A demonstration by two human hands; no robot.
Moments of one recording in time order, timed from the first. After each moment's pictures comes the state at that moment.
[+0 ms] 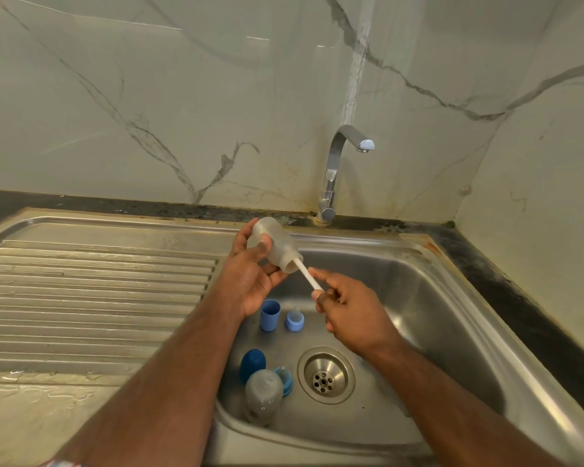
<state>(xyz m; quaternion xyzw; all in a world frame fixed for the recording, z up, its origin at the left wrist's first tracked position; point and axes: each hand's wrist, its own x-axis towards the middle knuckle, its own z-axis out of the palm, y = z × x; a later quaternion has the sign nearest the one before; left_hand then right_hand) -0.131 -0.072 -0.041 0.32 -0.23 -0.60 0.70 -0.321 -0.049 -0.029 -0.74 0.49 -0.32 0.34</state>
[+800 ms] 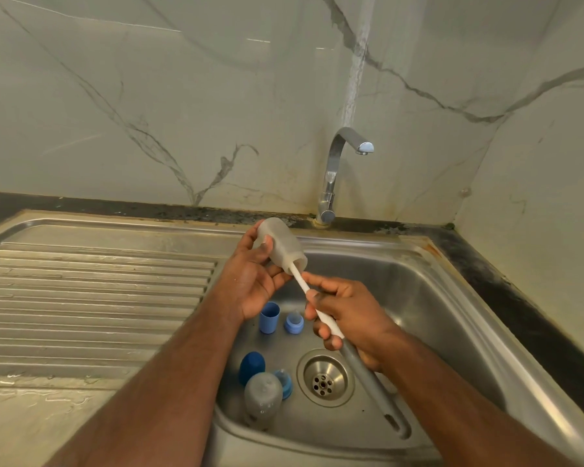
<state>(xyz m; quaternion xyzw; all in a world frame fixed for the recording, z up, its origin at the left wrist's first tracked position) -0.133 -0.072 -0.038 0.30 -0.23 -0.63 0.68 -0.316 -0.041 -0.014 -0.58 0.42 -0.32 0.62</state>
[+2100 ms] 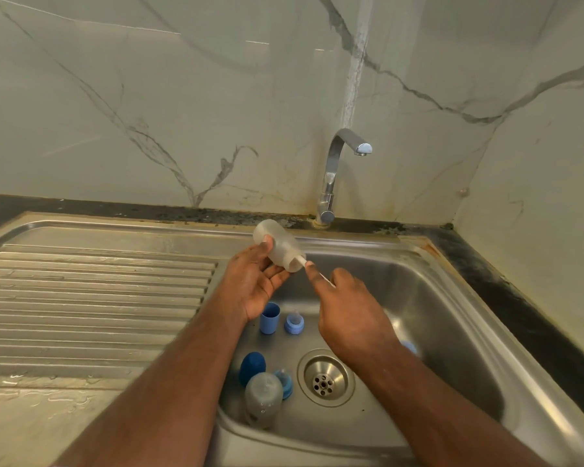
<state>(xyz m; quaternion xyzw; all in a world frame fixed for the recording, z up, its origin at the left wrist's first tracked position) -0.138 -0.066 -0.033 0.35 -0.20 -0.61 0.69 -0.311 -0.038 -0.016 -0.85 0.51 -0.12 -0.01</state>
